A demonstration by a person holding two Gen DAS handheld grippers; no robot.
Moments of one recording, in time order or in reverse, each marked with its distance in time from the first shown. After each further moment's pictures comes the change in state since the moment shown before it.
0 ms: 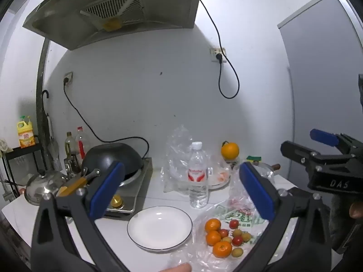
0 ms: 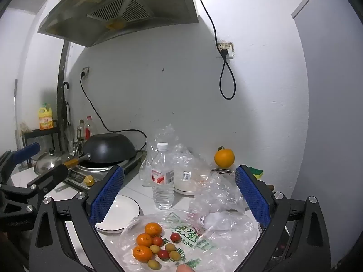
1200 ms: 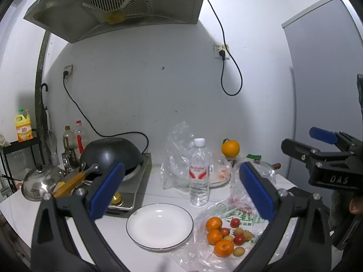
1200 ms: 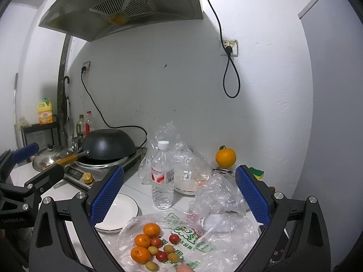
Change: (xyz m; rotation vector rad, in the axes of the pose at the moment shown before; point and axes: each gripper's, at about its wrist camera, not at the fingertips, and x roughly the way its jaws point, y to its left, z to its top) left arm 0.009 0.015 -0.002 -0.038 0.033 -0.025; right arm 0.009 0.005 -0.001 -0.003 0.010 -0.001
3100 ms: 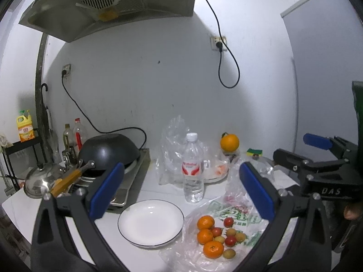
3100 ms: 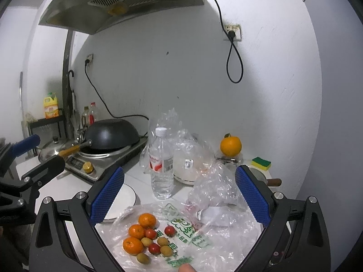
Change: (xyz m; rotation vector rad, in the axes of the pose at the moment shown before) left arm 0.020 -0.043 -0.005 0.030 0.044 0.039; right arm 0.023 -0.037 -0.009 0.004 0.089 0.077
